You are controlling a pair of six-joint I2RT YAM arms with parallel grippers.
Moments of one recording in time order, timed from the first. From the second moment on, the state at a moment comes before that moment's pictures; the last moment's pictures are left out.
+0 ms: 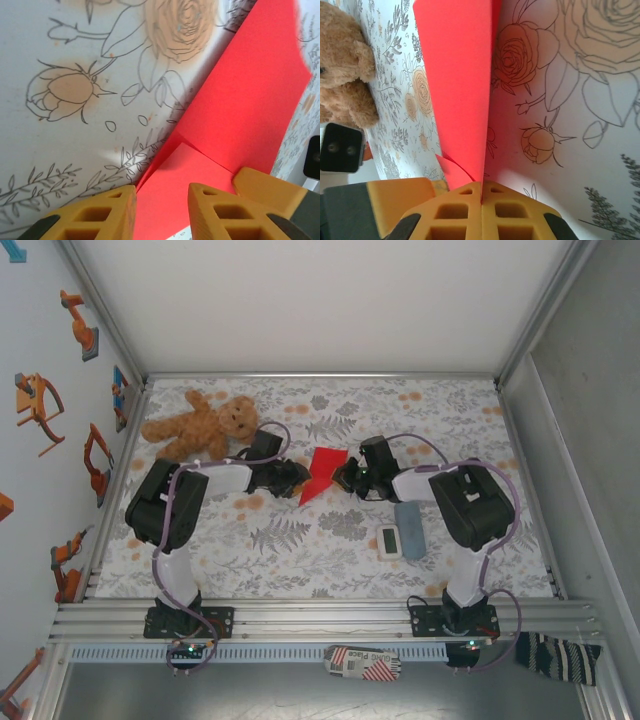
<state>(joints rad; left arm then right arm) -0.54 1.88 1.02 -0.10 0.42 -1.08 0.50 1.89 0.91 0.23 -0.45 1.12</state>
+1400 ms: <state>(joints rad) -0.88 1.90 1.07 -0.01 -0.20 0.04 0.43 1.75 0.89 0.14 -0.48 1.26</state>
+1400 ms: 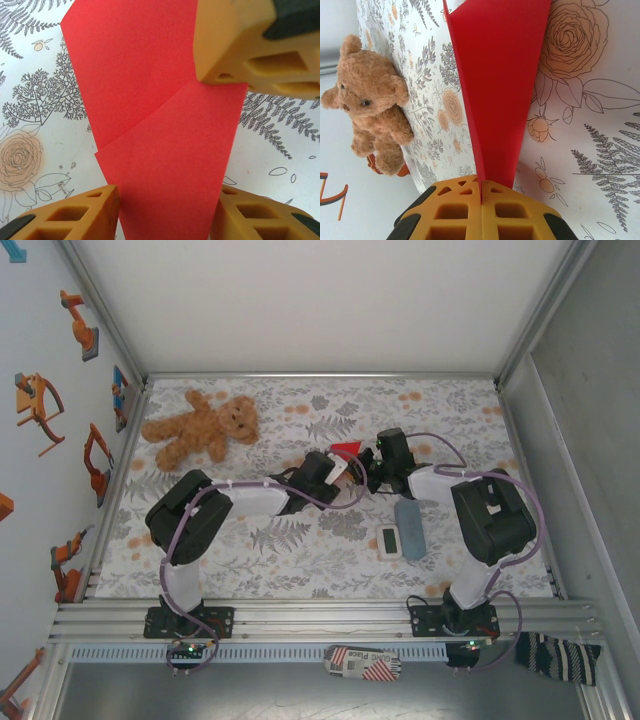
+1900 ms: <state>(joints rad) -0.90 1.90 1.06 0.01 -0.24 0.08 0.43 1.76 0.89 0.14 -0.49 1.27</state>
